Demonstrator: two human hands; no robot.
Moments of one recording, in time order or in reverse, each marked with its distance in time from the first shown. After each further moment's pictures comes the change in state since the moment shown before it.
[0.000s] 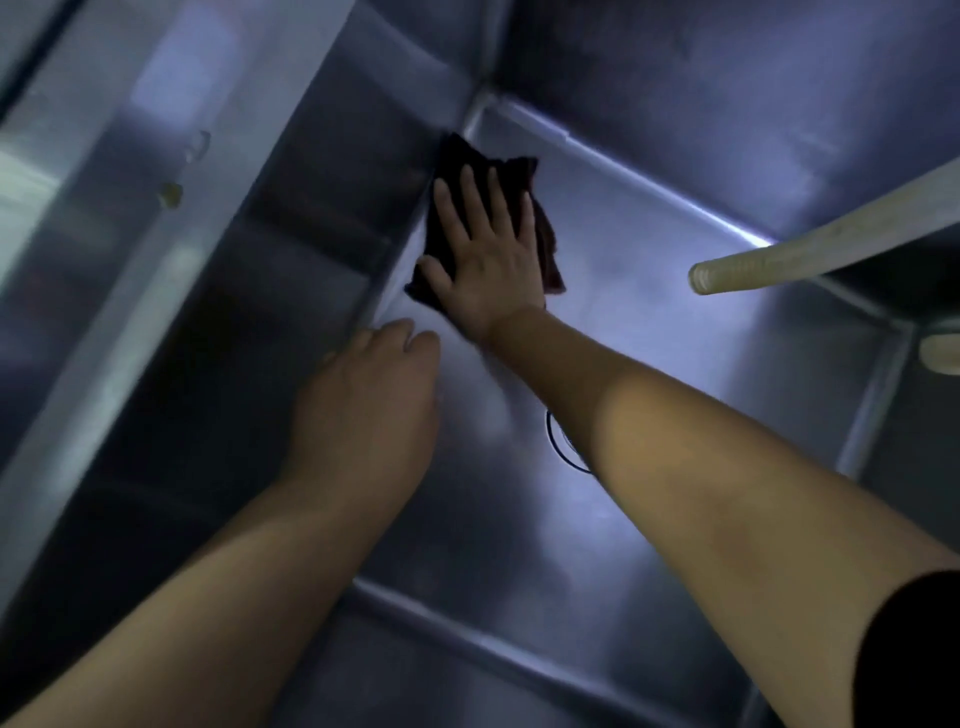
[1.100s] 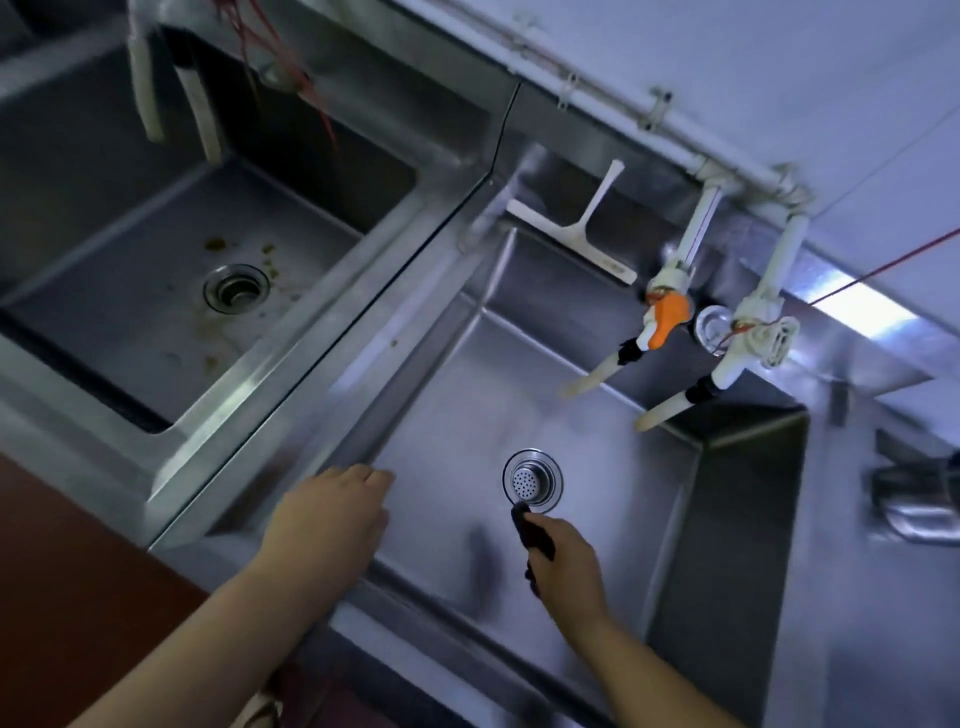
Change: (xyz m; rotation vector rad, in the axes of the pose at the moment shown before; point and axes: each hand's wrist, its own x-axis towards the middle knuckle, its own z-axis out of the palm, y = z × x) left_hand -0.195 -0.045 -0.154 -0.058 0.014 0.077; right_hand -0.311 -0.051 -0.196 0.829 -0.062 0.534
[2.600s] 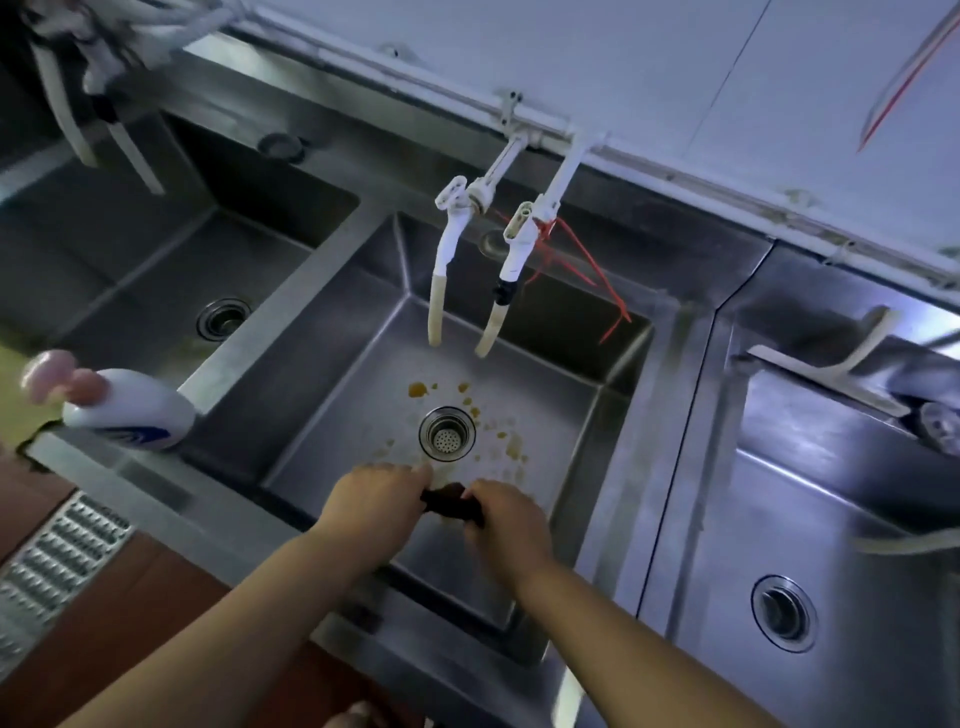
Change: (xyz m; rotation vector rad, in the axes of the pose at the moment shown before) left_hand 0.128 -0.389 -0.159 0.117 -0.097 0.075; right_hand 0.120 -0.430 0.298 -0.398 -0.173 -0.327
